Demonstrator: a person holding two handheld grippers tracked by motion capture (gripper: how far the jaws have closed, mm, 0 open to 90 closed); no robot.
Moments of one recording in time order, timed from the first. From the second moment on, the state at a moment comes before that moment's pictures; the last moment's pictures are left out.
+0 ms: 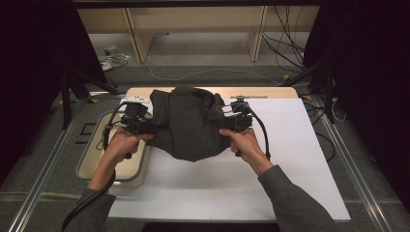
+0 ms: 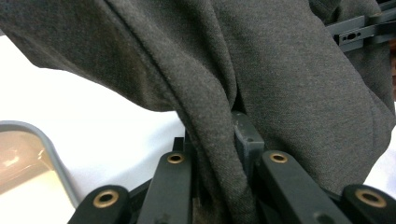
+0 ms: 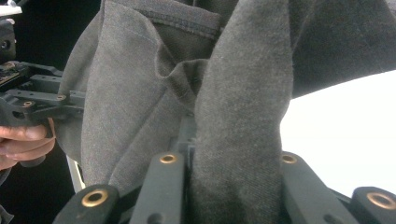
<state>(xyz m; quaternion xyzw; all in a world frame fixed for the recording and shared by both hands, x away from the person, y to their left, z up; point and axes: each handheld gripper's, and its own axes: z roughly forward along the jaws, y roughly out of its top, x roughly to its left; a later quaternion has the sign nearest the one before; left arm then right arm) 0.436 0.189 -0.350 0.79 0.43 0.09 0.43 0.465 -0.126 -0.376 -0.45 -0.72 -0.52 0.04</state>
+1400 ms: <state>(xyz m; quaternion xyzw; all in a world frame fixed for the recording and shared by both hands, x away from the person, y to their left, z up) 0.429 0.272 -0.331 0.76 0.48 0.10 0.43 0.476 -0.042 -0.356 -0.43 -0.73 -0.52 0.05</state>
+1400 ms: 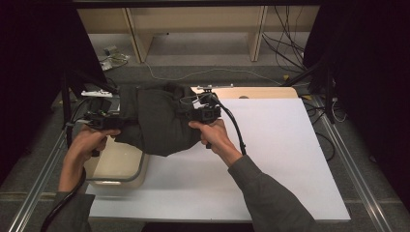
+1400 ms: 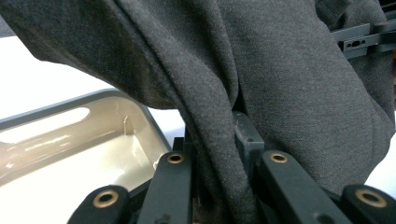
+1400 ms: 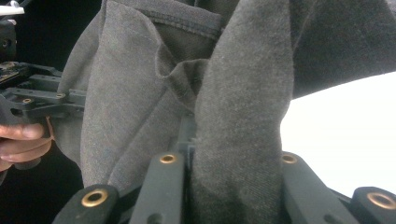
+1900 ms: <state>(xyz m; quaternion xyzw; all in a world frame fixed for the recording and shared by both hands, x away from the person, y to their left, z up) 0.425 0.310 -0.334 0.74 0.51 0.10 0.43 0.478 0.000 -0.354 -0.42 -0.75 -0.51 0.05</state>
